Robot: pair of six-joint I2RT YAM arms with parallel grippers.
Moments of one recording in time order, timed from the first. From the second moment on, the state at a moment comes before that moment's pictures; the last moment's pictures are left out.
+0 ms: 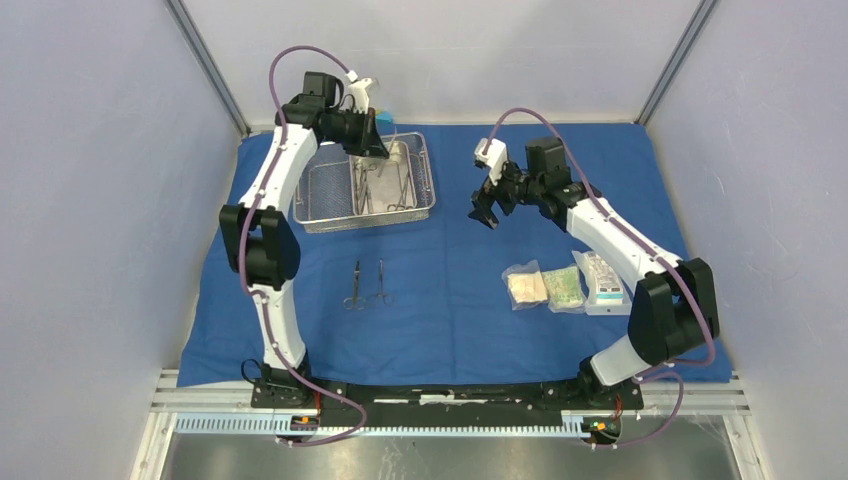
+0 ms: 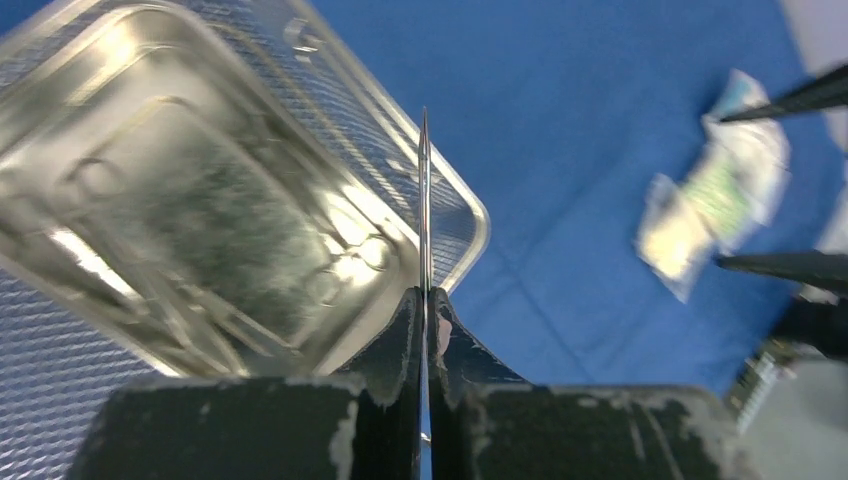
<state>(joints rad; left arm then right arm) -0.16 2.06 2.05 -0.83 0.63 0.08 0.36 1.53 1.16 -0.25 -0.54 -0.50</state>
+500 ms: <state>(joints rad) -0.28 1.78 1.66 -0.83 0.87 0.20 0.38 1.54 1.23 -0.05 -0.79 -0.17</state>
